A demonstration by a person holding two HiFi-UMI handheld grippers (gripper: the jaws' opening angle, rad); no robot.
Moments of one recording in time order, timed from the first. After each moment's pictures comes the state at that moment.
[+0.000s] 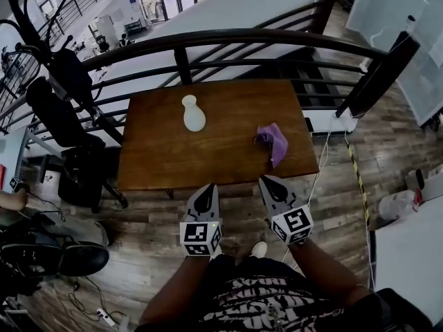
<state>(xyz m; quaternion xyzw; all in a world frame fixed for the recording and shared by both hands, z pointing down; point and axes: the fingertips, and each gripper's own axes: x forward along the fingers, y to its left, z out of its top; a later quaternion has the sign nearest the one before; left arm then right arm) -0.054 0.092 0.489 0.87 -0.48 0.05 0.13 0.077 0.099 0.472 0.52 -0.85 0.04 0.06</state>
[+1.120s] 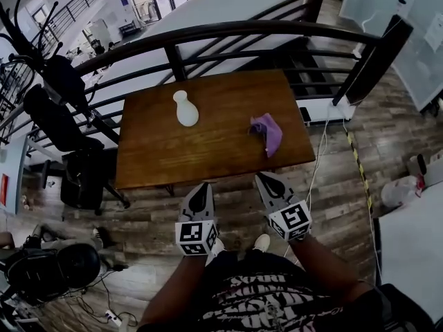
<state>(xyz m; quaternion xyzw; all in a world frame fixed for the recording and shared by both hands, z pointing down) -0.051 0.114 0.493 0.86 -0.48 0.07 0.12 0.086 0.125 0.475 0.52 -0.85 0.04 0.07</state>
